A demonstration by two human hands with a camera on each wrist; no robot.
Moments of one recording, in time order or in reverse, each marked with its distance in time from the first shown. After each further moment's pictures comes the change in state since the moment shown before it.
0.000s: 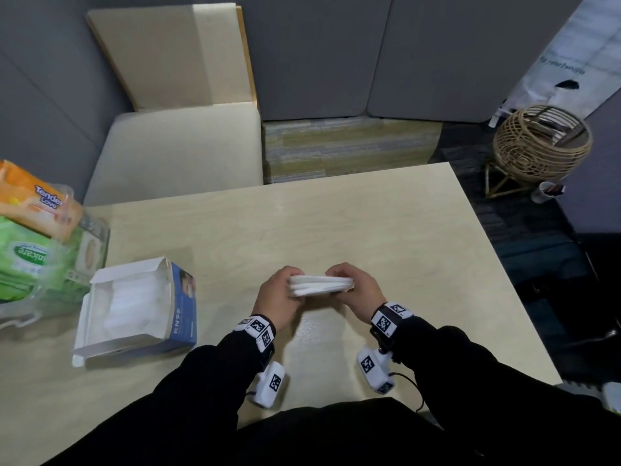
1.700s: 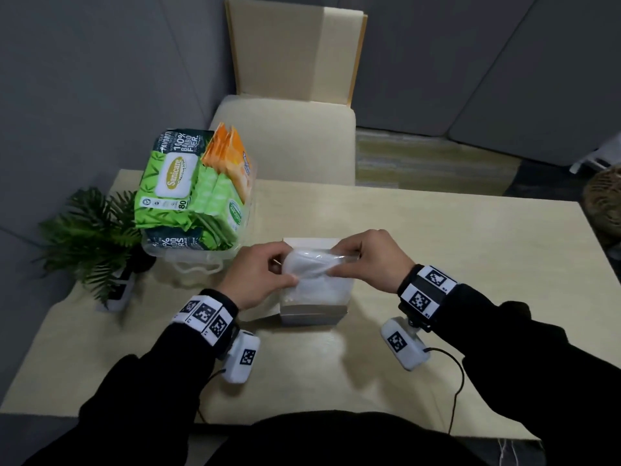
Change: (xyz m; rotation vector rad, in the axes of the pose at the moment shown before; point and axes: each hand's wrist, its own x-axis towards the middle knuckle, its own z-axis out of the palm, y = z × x) left_hand -0.097 -0.135 -0.338 -0.044 0.044 0.090; right_hand 0.011 -0.266 0.229 -0.419 -0.311 -0.279
